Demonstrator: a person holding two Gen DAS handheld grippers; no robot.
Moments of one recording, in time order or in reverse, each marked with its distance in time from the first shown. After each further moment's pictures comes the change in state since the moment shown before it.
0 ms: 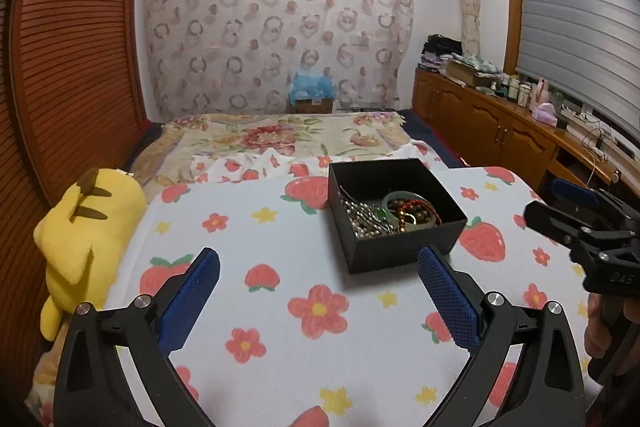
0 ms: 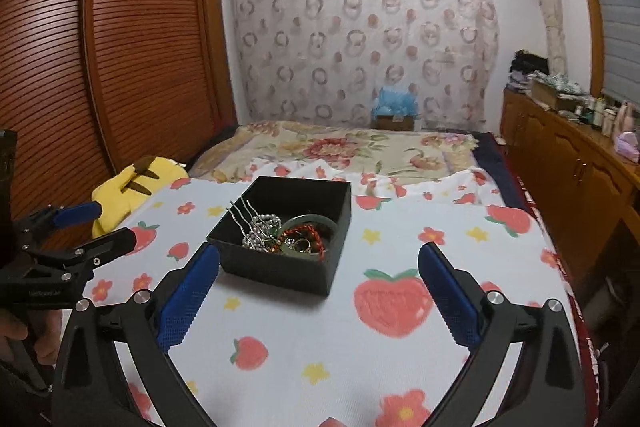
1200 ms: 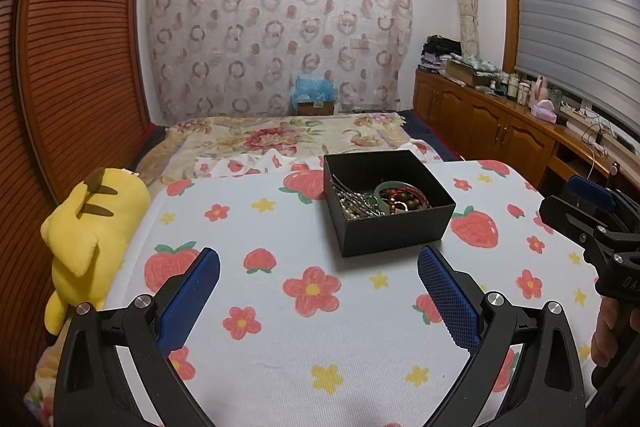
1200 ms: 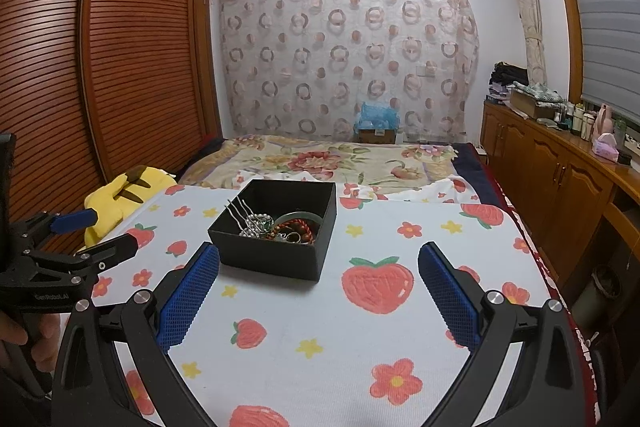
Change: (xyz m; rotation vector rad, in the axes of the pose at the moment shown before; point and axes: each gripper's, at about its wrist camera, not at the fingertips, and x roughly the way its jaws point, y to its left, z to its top) left arm -0.017 -0.008 -0.011 0.013 -0.020 0.011; right arm -0.033 0.007 -0.016 0.004 -0.053 -0.065
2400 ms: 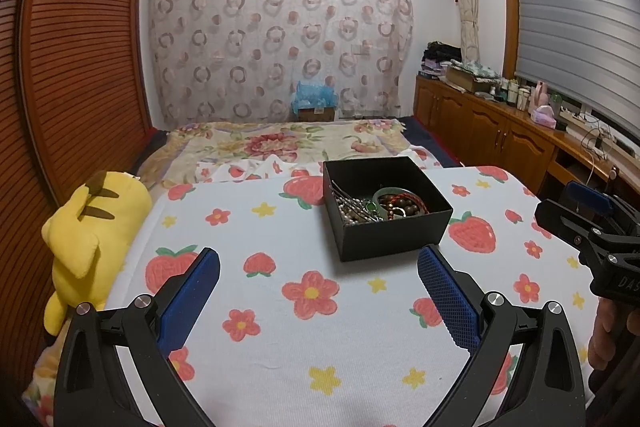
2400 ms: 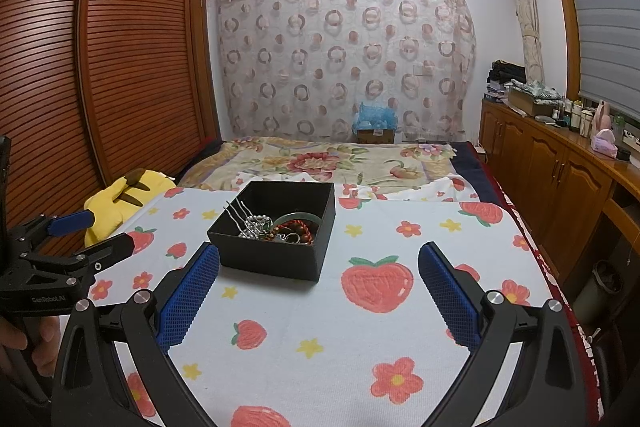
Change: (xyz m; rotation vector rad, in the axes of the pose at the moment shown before) left arm 0.001 0.001 -0.004 -0.003 -0.014 0.003; right arm 0.000 -0.002 -0.001 0.003 -0.001 0.000
